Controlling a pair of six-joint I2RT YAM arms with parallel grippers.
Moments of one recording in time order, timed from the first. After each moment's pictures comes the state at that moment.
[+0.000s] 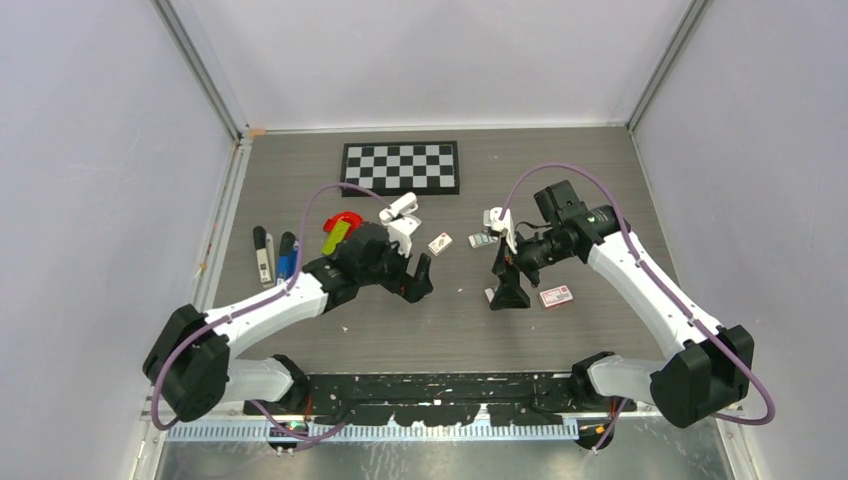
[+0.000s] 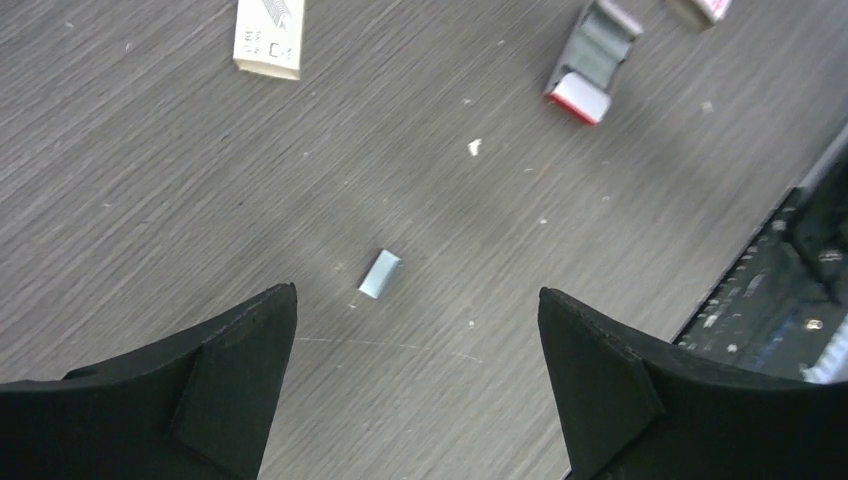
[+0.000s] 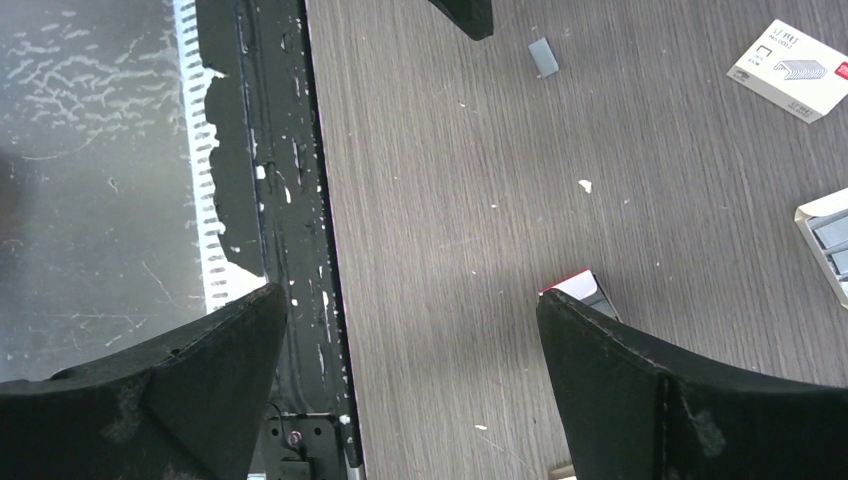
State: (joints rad) left arm -0.72 1.22 0.69 -0.06 0.21 -0.23; right arm 0.38 1.23 1.09 -1.03 -0.87 -0.74
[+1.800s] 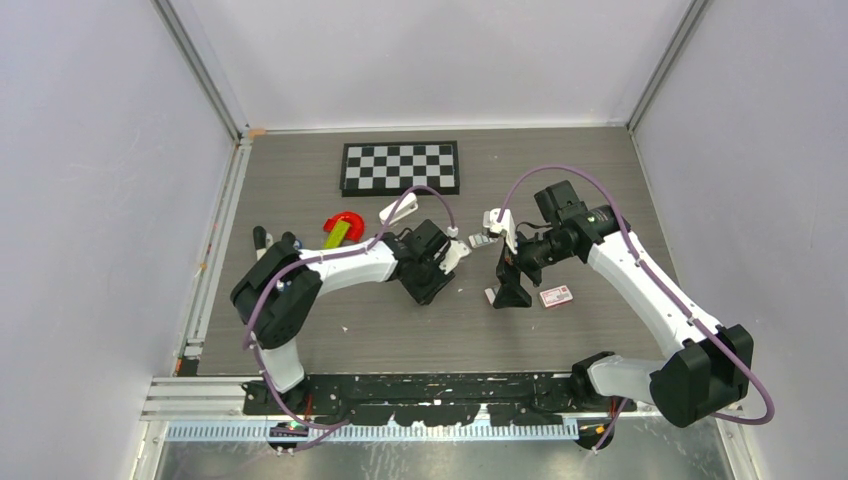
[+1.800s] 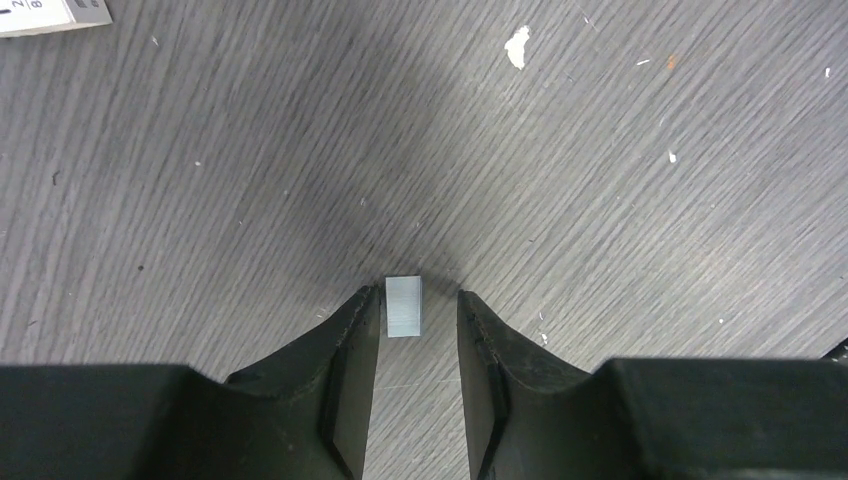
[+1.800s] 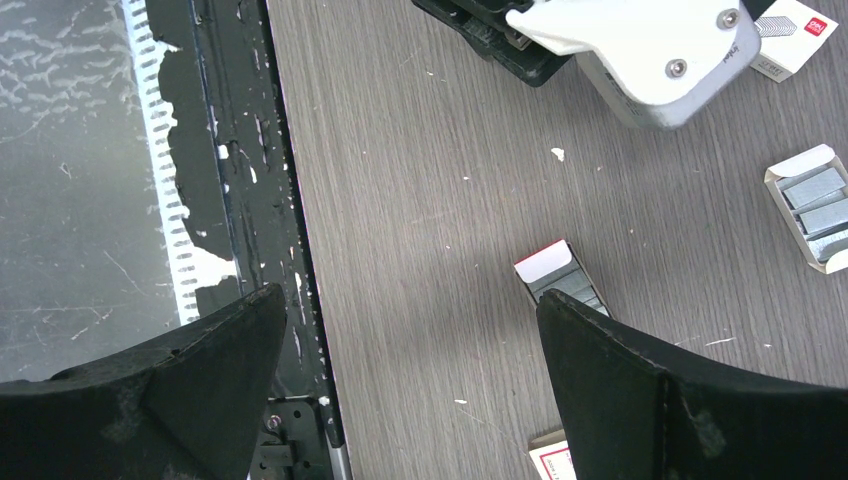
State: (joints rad) left arm -0.85 1.77 1.10 -0.46 0.13 0.09; right arm 0.37 1.23 1.08 -1.03 -0.79 -0.76
